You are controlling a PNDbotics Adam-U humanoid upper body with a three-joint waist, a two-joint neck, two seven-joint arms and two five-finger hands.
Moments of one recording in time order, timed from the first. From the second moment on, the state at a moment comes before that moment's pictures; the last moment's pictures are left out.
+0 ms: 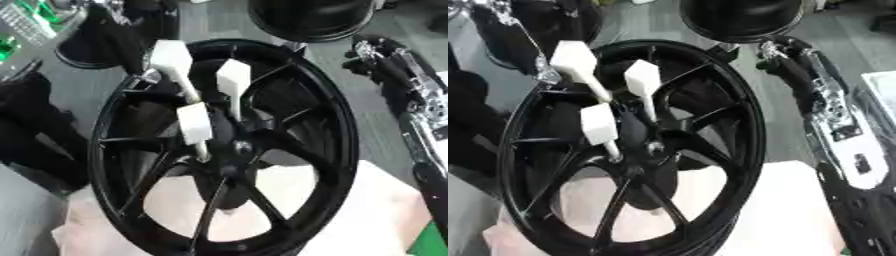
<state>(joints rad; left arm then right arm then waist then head) -1.23 0.74 -0.58 -1.59 -0.42 0.42 -0.79 -0.54 -0.37 0.03 -1.62 -0.16 0.31 -0.10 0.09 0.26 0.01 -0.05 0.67</state>
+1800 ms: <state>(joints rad) -0.65 0.91 0.02 -1.84 -0.14 0.61 -0.13 -0.54 -0.39 -0.02 -1.63 -0.19 0.29 -0.15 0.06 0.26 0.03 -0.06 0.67</state>
